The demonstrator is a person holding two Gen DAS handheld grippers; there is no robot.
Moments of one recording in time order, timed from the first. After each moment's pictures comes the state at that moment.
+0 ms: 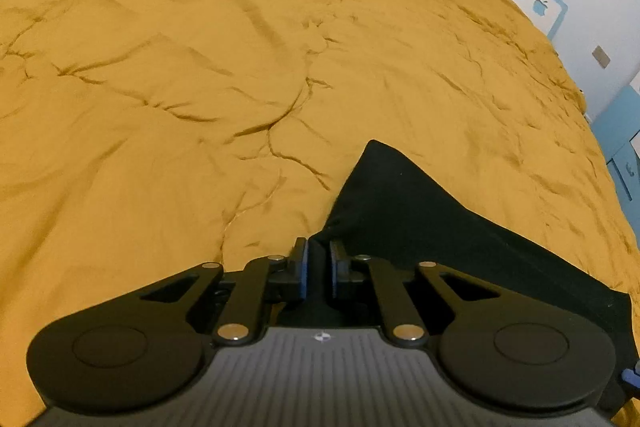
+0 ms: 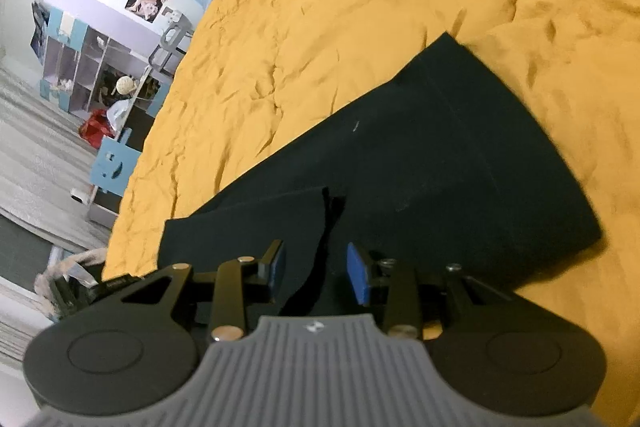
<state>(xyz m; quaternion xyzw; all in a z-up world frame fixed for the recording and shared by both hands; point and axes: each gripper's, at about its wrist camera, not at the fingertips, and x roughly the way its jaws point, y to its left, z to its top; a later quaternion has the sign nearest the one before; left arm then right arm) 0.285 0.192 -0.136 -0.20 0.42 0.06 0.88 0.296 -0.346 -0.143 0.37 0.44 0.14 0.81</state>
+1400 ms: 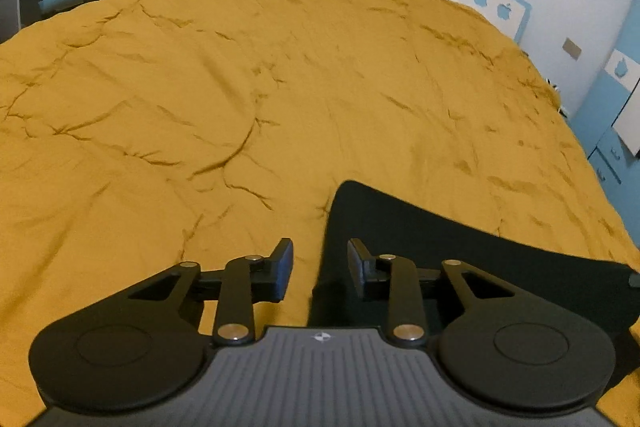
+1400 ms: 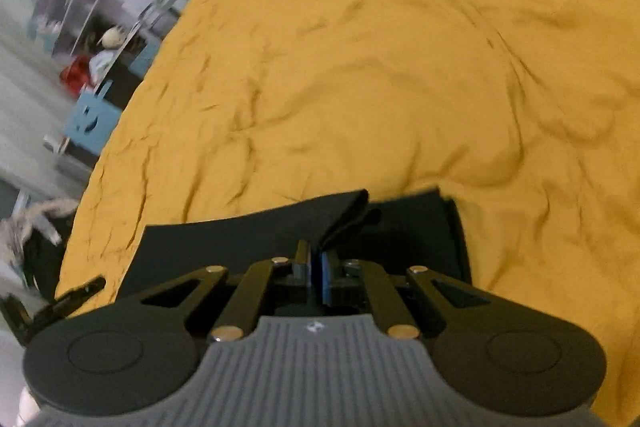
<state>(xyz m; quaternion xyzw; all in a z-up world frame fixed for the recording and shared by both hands) 0.264 0.147 -0.094 -0.15 0.38 0.04 0.91 0.405 -0.396 -0.086 0.28 0.48 0.15 0.82</state>
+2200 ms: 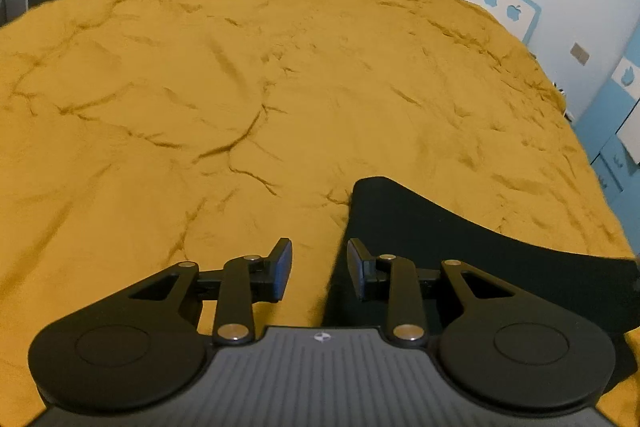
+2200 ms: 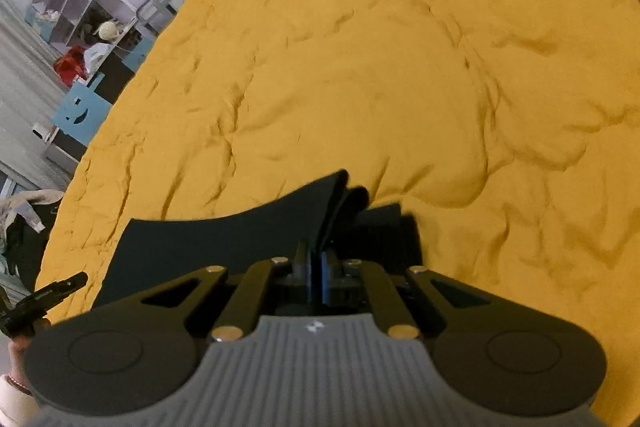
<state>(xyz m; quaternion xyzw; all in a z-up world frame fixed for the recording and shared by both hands) 0.259 0.152 -0.099 -0.17 0.39 0.04 0.90 0.405 -0.400 -0.075 0.20 0.49 0.13 0.84</state>
